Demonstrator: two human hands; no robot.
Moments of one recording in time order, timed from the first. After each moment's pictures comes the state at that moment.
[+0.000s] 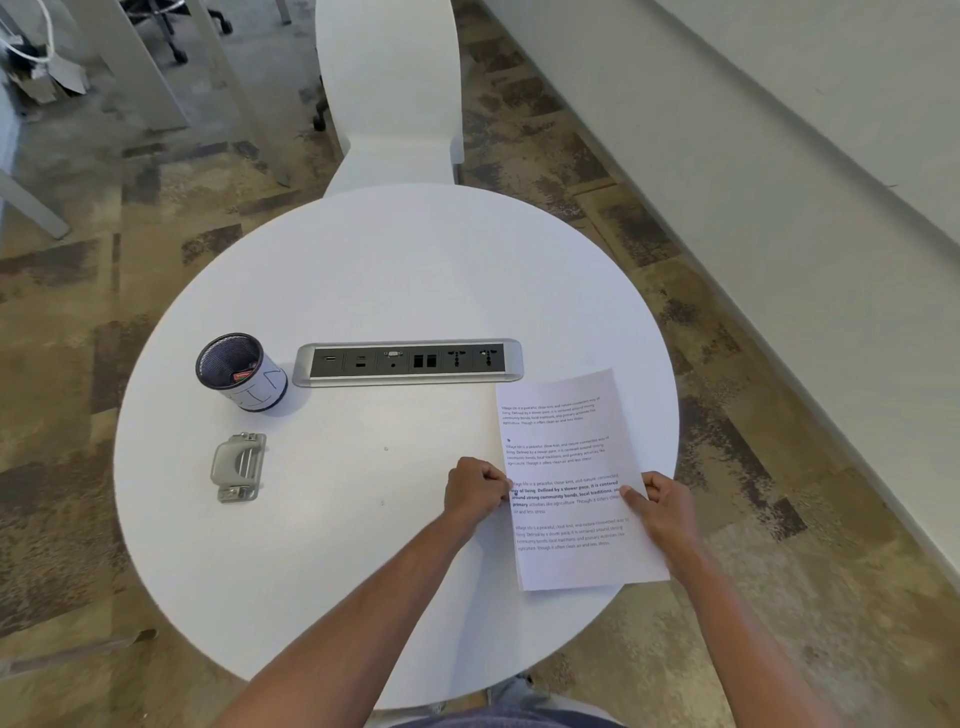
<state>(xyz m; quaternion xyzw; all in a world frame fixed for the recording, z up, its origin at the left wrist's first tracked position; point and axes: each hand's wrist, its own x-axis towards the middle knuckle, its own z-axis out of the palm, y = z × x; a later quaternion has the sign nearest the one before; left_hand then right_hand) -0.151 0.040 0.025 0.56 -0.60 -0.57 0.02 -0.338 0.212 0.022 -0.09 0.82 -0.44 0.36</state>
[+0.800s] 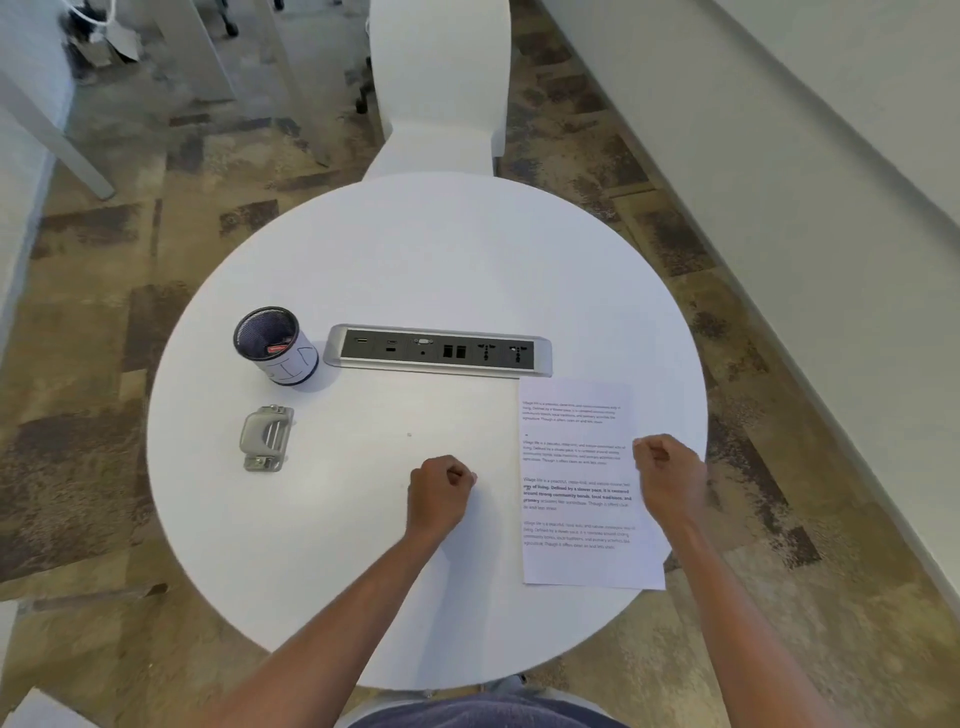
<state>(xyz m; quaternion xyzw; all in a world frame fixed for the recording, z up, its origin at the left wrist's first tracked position) -0.087 0.029 0.025 0.60 -0.64 -0.47 0.11 -0.333 0.156 0.053 -0.27 0.88 -0.36 0.16</state>
